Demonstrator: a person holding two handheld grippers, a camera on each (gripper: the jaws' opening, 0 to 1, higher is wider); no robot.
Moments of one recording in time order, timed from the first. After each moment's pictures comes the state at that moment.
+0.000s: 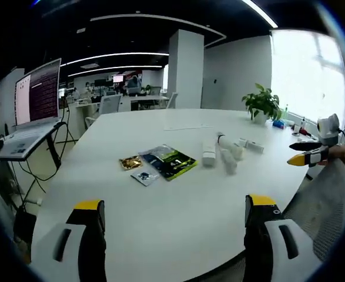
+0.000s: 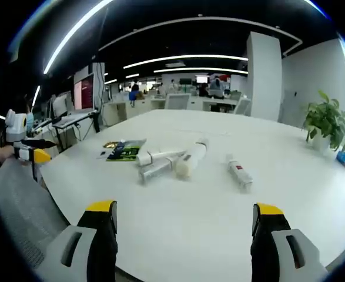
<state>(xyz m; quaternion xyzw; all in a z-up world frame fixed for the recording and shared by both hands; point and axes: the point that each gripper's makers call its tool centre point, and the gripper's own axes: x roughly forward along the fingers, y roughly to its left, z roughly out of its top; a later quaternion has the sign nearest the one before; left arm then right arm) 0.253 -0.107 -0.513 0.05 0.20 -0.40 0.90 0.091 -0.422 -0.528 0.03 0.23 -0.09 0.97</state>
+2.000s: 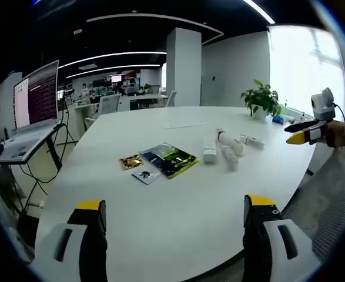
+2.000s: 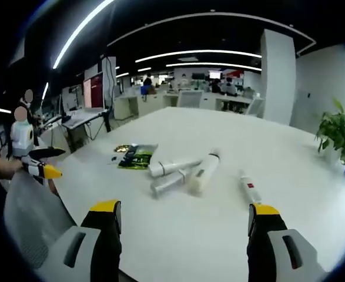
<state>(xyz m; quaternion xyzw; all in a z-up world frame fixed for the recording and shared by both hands) 0.253 -0.104 -0.517 0.07 0.20 -0.40 0.89 0.122 -0.412 -0.492 0.02 0.25 -0.04 0.97</state>
